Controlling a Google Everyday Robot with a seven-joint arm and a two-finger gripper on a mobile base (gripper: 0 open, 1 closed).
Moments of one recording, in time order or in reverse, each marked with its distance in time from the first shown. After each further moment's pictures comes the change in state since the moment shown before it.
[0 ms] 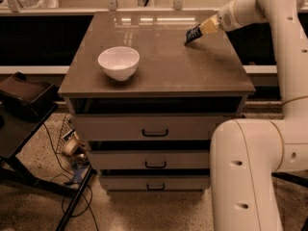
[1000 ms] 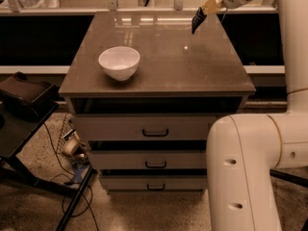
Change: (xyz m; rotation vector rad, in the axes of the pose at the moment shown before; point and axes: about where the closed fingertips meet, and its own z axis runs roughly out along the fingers) arm -0.059 0.022 -0.052 0.062 0.030 -0.069
